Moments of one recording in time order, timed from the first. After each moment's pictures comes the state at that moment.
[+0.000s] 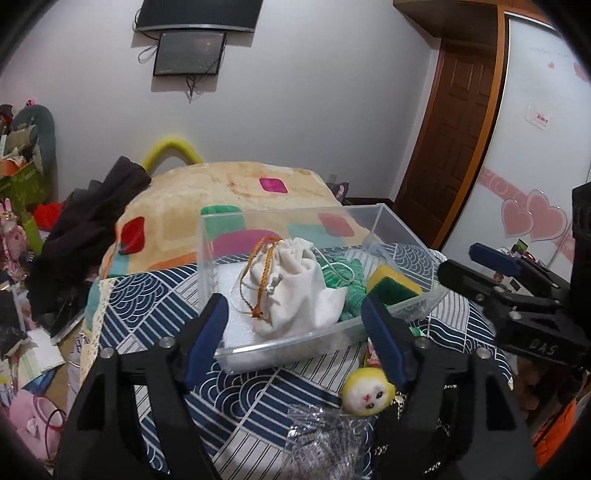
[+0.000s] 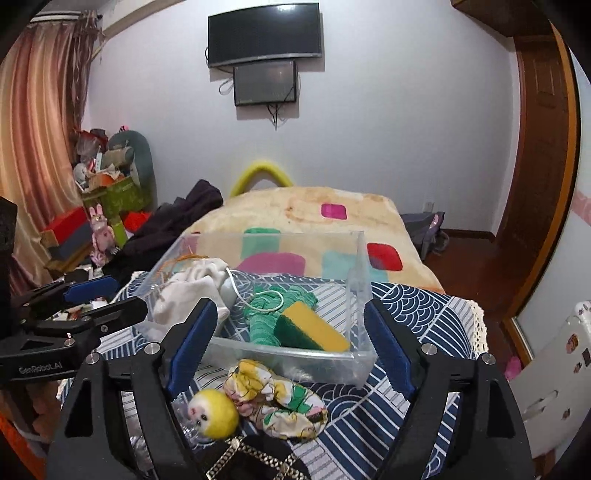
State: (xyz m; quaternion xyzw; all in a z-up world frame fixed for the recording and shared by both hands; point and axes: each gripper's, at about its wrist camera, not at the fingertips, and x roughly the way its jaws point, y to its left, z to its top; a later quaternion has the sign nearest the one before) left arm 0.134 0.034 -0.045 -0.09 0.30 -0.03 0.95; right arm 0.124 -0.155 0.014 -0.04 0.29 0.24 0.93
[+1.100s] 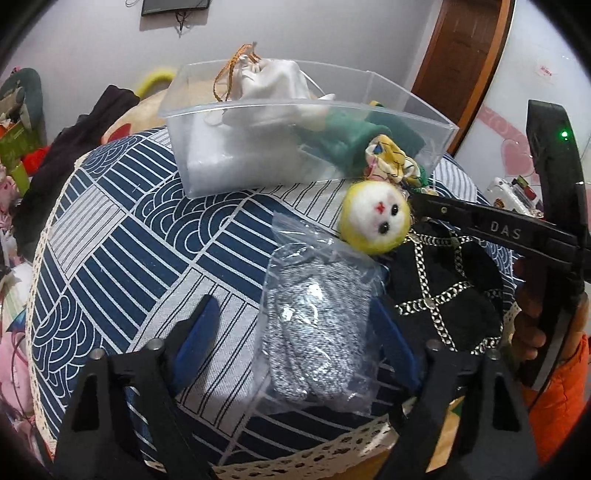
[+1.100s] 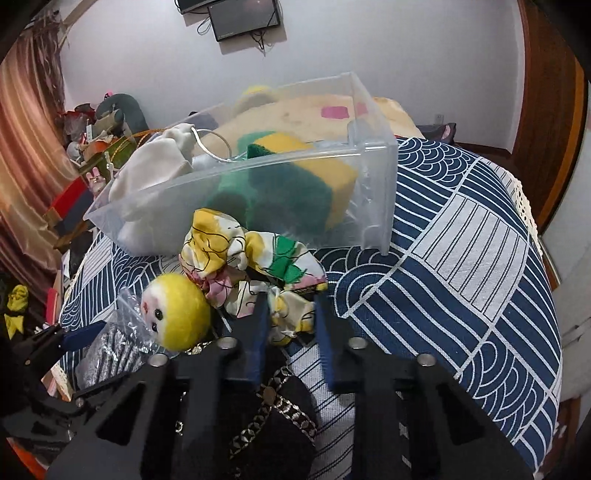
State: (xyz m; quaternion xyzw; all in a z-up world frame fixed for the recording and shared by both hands) left arm 0.084 0.000 -0.151 -0.09 0.42 -0.06 0.90; right arm 0.121 -0.172 -0.077 0.00 0.43 0.25 0.87
